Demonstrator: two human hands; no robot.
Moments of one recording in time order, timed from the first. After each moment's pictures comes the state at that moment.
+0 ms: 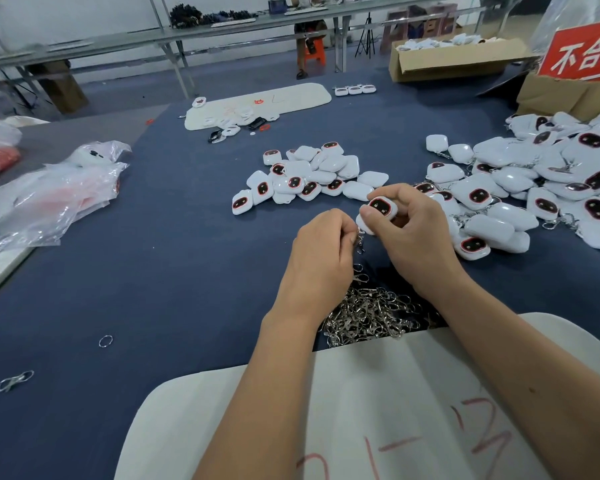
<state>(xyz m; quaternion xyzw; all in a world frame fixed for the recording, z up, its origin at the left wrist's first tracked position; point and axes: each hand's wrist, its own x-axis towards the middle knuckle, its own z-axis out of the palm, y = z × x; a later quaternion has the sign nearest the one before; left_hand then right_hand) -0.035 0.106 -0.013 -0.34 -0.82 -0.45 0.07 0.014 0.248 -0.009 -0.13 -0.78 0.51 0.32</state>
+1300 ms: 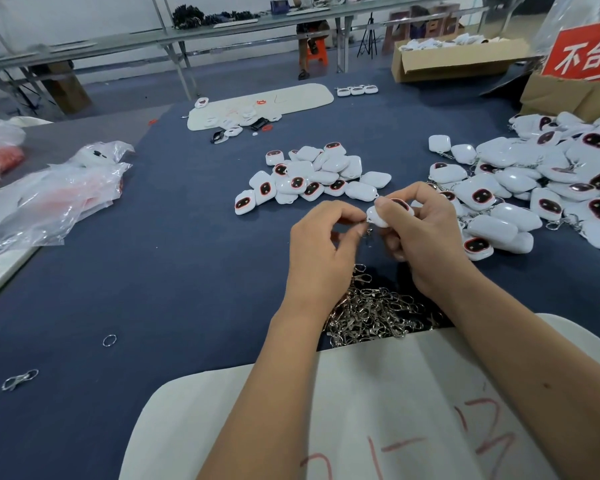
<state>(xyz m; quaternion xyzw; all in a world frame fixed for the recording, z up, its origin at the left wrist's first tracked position) -0.034 0.111 -0.009 -0.31 -0.76 -0.56 0.09 0.012 0.253 -0.011 -0.11 -0.63 0.72 0.28</state>
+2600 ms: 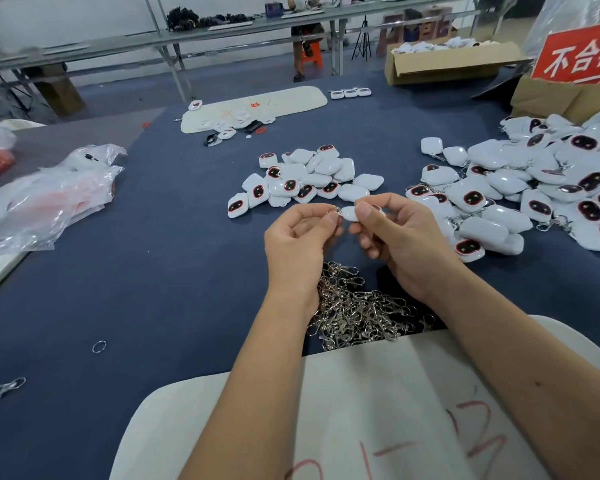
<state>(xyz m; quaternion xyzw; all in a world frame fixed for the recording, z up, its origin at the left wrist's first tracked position) -0.034 0.111 0.002 -0.09 -0.59 -0.80 -0.09 0.012 0.248 -0.010 -0.04 -0.57 0.80 0.18</state>
